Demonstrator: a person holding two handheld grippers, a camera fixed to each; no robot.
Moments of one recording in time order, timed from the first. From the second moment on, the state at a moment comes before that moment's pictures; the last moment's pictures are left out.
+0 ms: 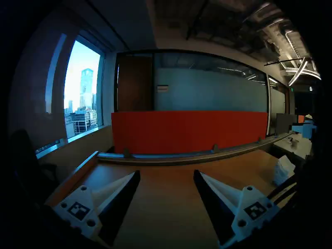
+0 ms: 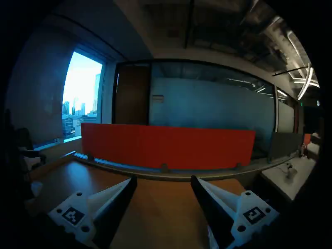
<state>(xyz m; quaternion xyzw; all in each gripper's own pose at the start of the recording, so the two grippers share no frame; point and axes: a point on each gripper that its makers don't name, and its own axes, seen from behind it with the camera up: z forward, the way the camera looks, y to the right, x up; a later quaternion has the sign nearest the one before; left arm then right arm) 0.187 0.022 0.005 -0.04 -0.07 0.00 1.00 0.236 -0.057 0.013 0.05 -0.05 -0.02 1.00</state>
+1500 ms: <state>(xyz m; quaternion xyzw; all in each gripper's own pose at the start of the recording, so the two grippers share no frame) 0.057 0.004 0.002 -0.02 -0.01 0.01 1.00 0.191 -0.120 0.014 0.06 -0.03 -0.03 1.00</state>
